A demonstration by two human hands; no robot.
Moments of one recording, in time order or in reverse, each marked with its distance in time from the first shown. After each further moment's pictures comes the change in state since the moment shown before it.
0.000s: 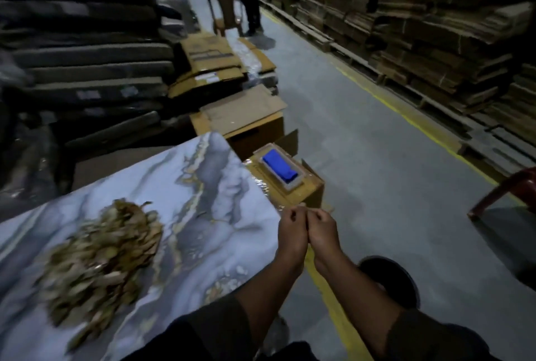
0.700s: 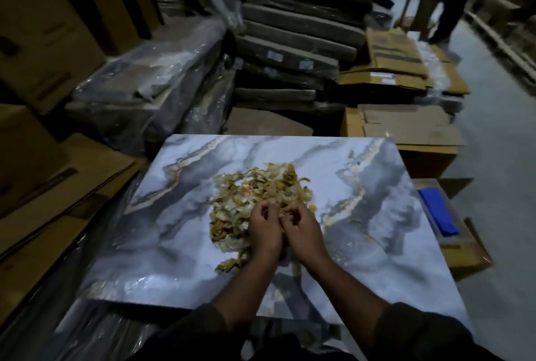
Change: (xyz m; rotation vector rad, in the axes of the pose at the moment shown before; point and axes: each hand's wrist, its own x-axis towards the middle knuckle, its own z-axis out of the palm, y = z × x) left_hand 0.018 -0.047 -0.382 -0.235 0.801 -0.005; right_hand -0.078 0.073 0.352 -0.682 -0.632 -0.448
